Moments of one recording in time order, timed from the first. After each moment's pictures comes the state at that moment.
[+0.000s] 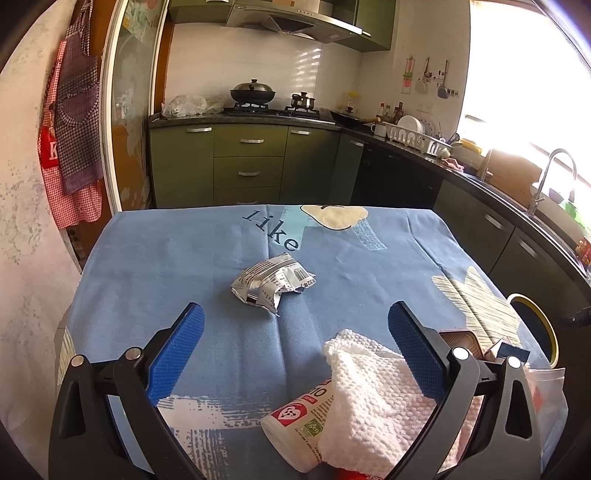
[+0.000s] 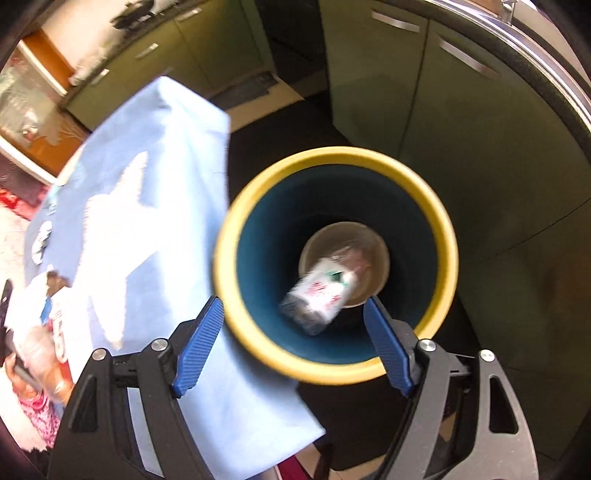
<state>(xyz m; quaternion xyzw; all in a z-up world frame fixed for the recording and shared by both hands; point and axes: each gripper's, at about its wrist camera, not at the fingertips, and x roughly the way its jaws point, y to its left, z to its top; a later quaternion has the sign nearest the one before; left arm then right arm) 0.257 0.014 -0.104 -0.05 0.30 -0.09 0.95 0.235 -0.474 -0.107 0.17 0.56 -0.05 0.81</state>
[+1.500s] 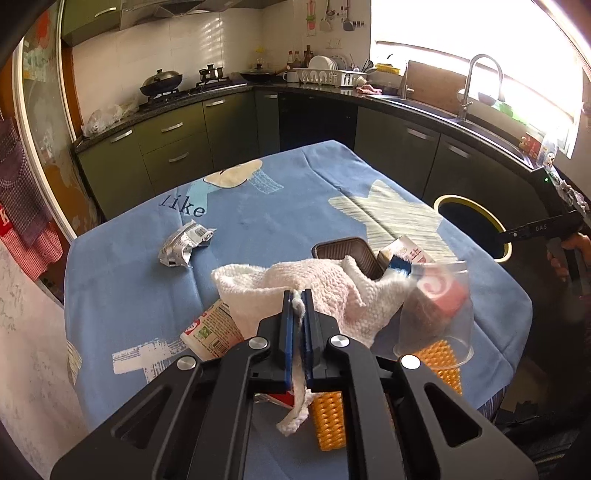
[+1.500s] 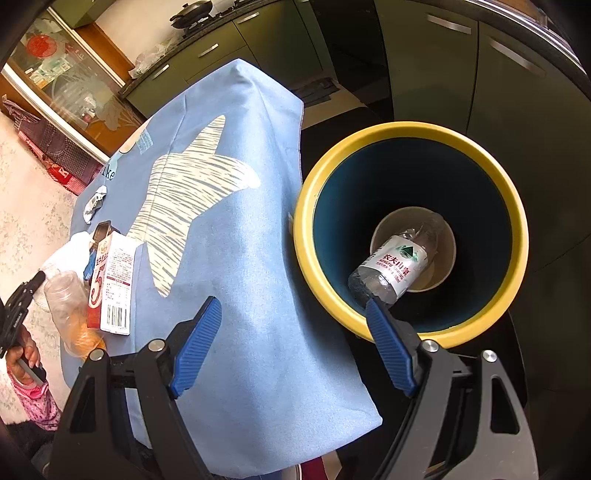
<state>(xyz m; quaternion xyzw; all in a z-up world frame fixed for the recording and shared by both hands) 0.174 -0.052 -0.060 0.09 0.37 -0.21 0.90 0.222 -0.427 -0.120 0.18 0.53 0.05 0.82</state>
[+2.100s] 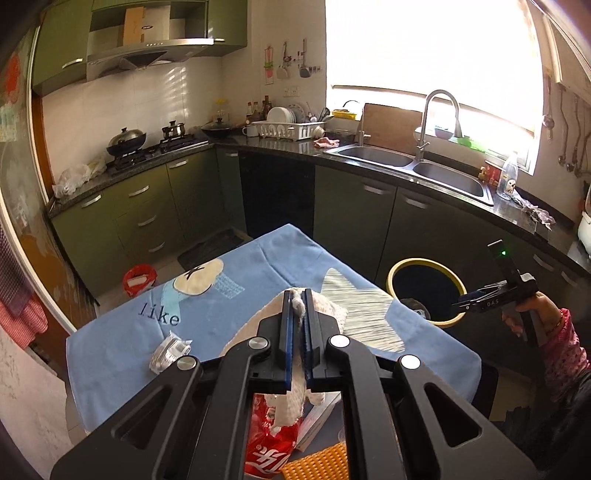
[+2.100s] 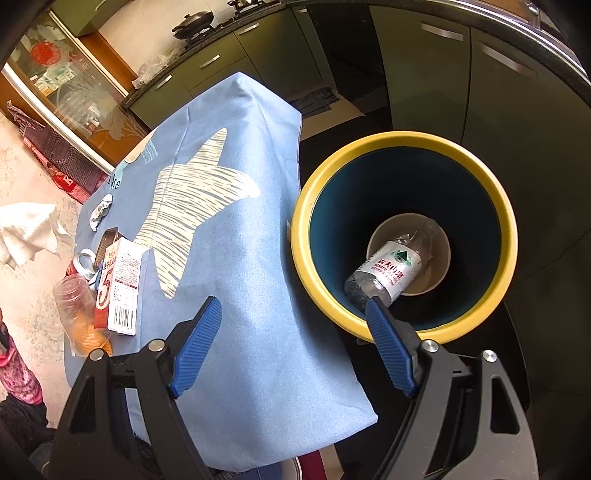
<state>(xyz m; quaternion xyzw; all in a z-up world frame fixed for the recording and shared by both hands) 0.190 -0.103 0.068 0.10 0.29 -0.29 0.91 0.208 -0.437 -0.107 0.19 0.51 0.05 0.84</state>
